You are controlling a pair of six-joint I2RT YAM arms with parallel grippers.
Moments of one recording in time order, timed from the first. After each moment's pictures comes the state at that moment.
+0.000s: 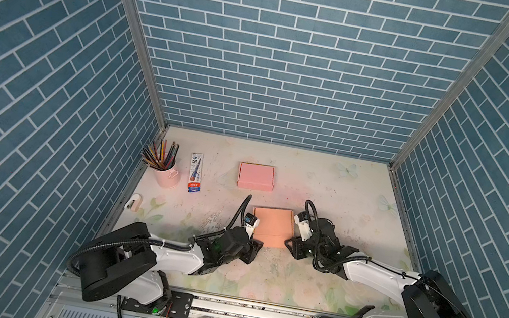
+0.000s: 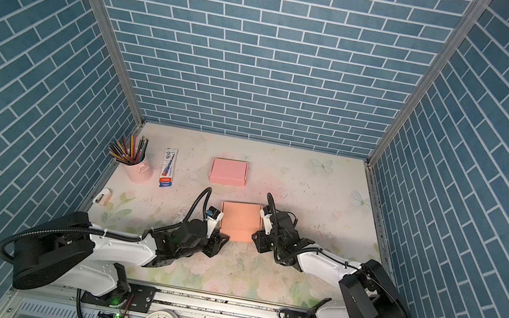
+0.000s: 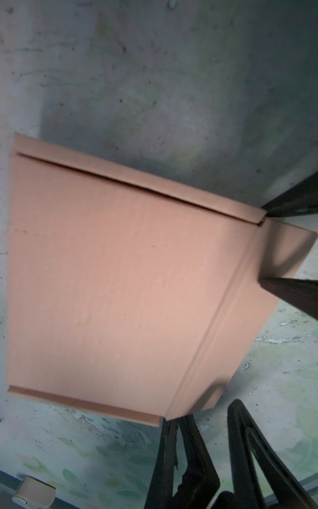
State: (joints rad) left arm -0.96 1.38 0.36 0.40 -0.12 -0.51; right arm 0.73 1.36 0.50 0.03 -0.19 0.33
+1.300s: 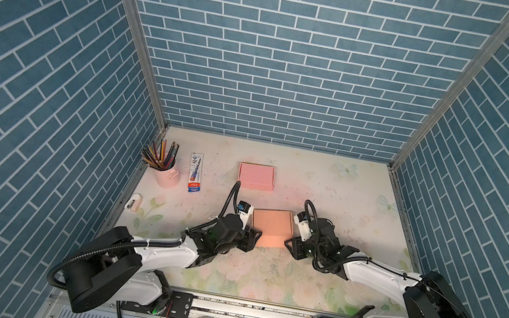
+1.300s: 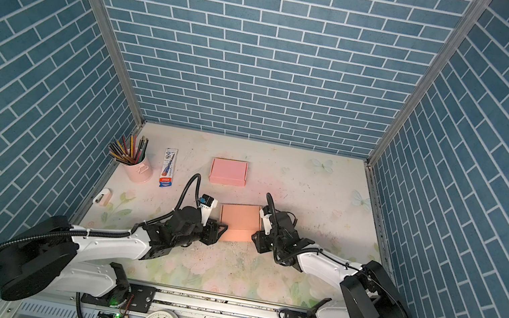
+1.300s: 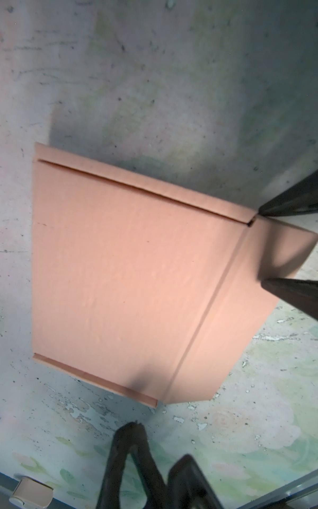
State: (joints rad) left arm -0.81 1.31 0.42 0.32 -0.02 -0.55; right arm 0.74 1.36 0.51 0.01 -0.18 0.33
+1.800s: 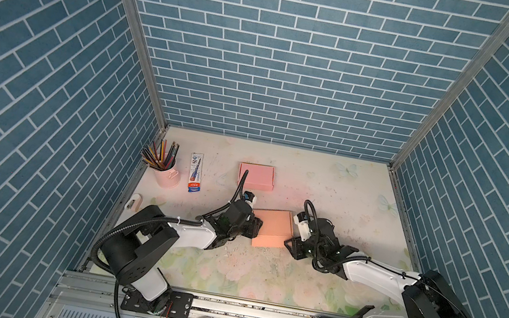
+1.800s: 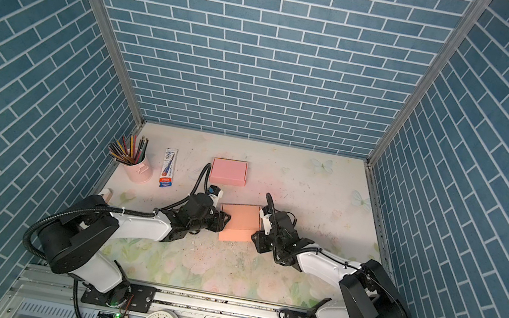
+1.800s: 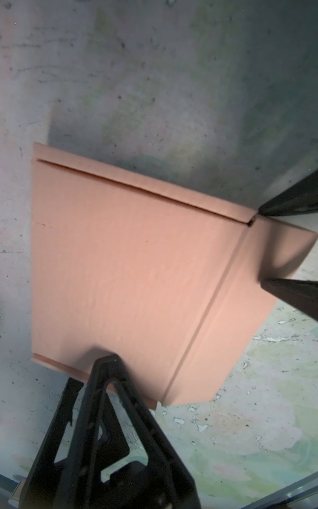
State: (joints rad) left arm -0.71 1.56 0.59 0.28 -0.01 -0.52; right arm 0.74 1.37 0.51 0.02 -0.18 0.33
